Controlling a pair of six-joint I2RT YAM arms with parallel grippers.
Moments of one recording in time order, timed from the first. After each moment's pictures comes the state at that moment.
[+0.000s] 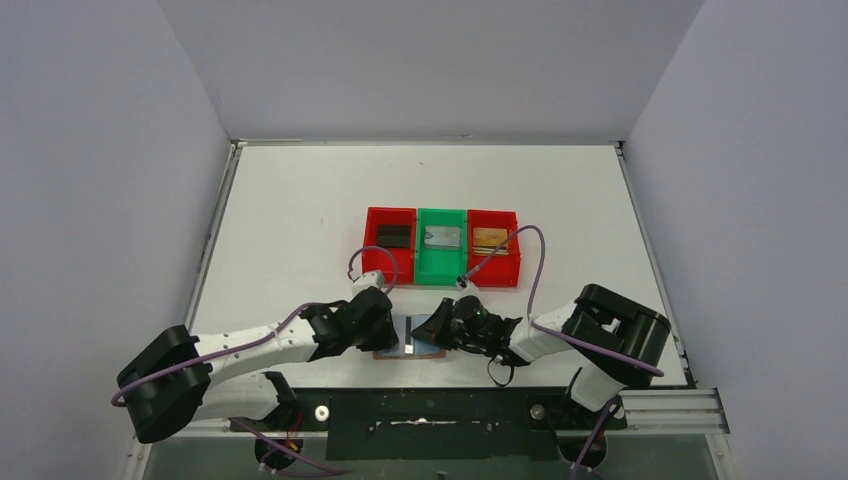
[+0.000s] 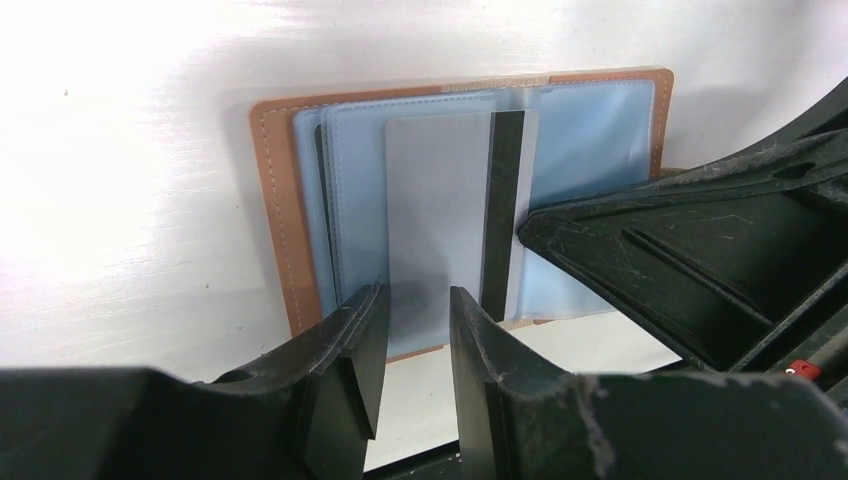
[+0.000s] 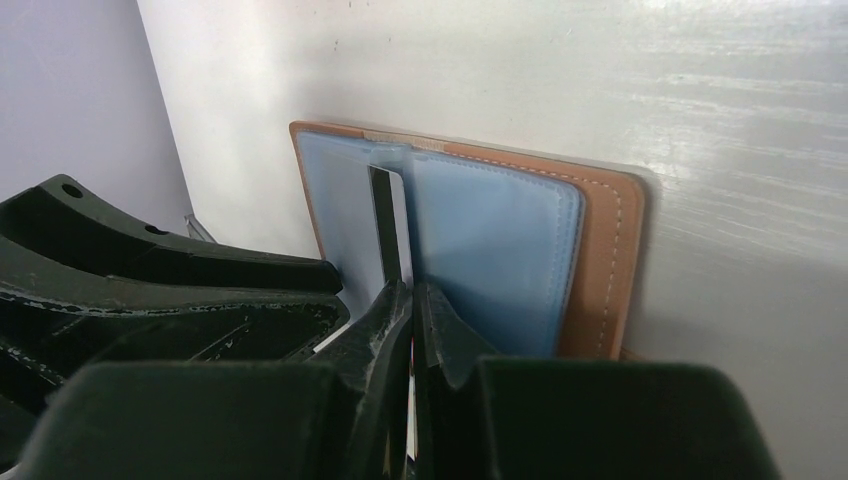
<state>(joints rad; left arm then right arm) -0.97 1.19 0.50 -0.30 -0.18 -1.00 1.00 1.59 0.39 0.61 -0.02 1.27</state>
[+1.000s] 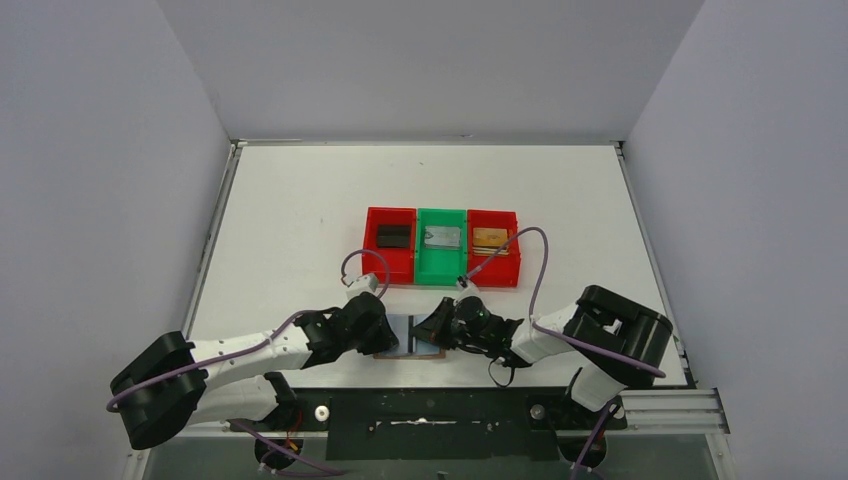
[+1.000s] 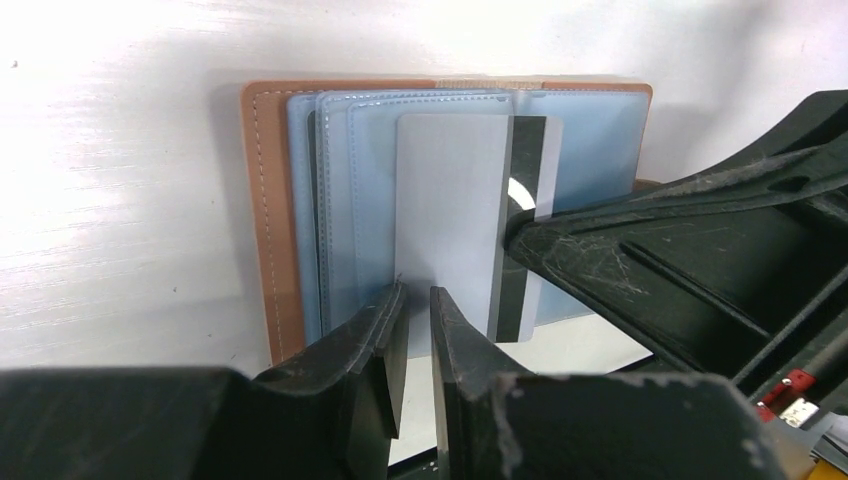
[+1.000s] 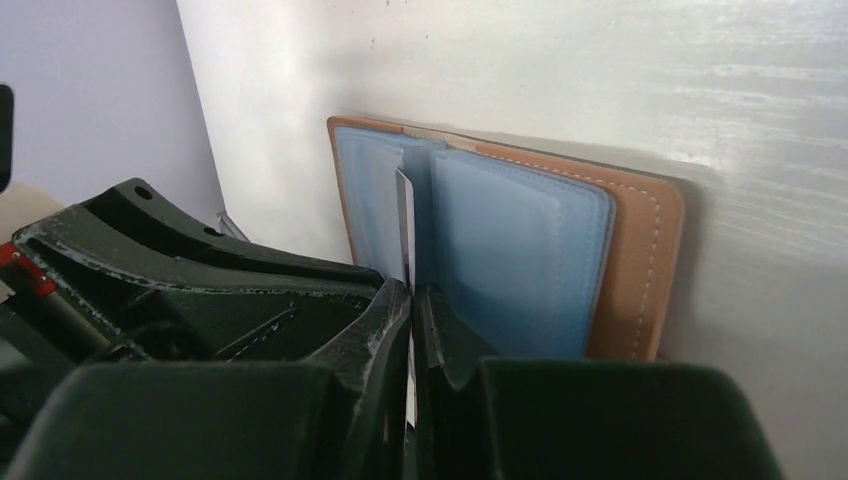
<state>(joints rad) -0.97 1.15 0.42 -0.18 -0.15 -1.07 1.00 1.59 0.37 0.66 -0.03 1.30</state>
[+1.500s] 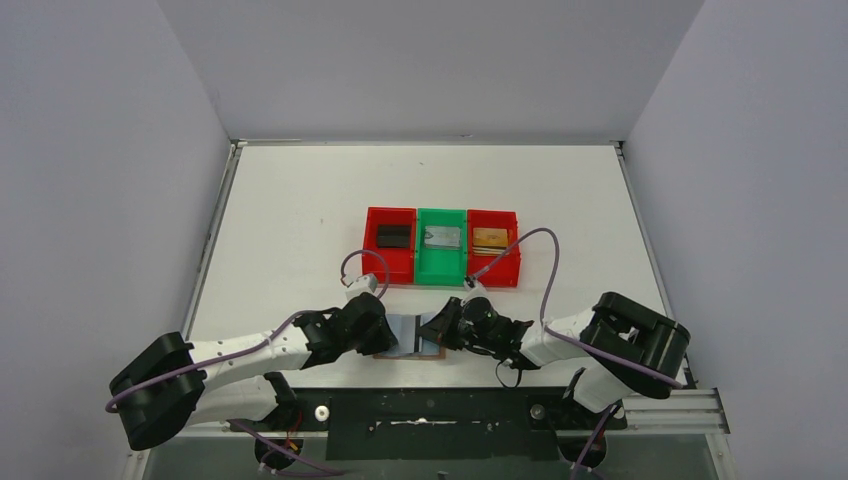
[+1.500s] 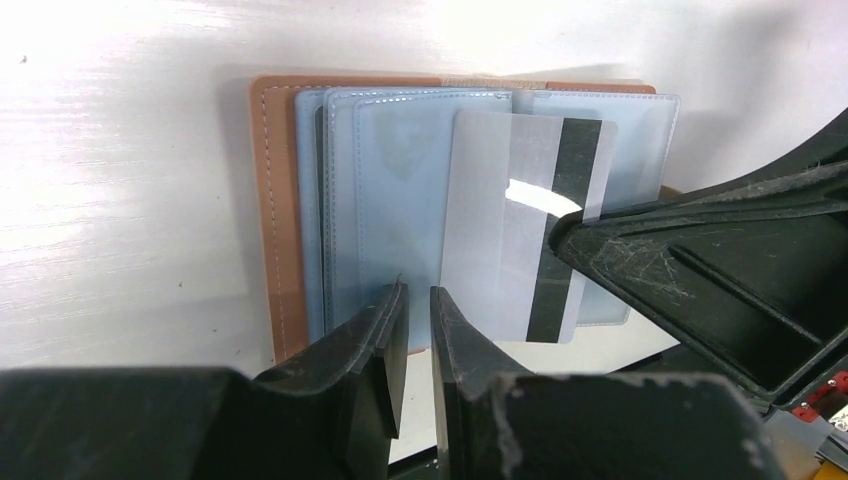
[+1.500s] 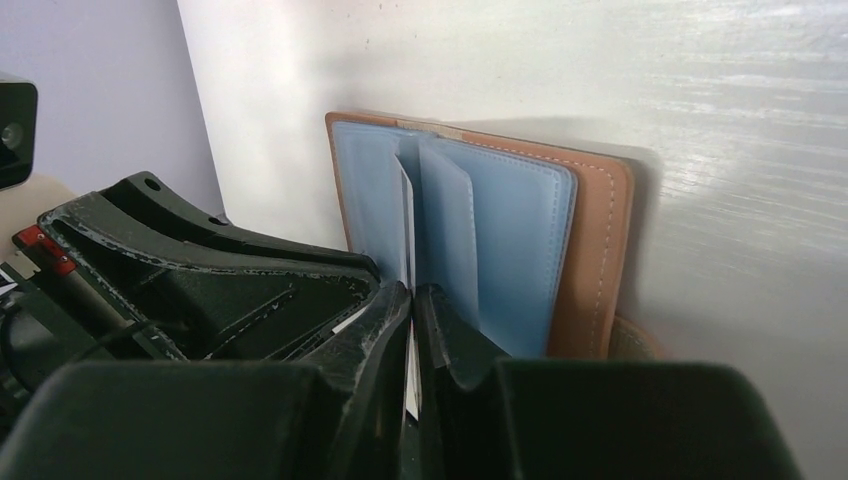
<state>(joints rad) -0.97 1.14 0.42 -0.19 -0.16 -1.08 0.98 1.50 0.33 0.61 -0.02 1.29</state>
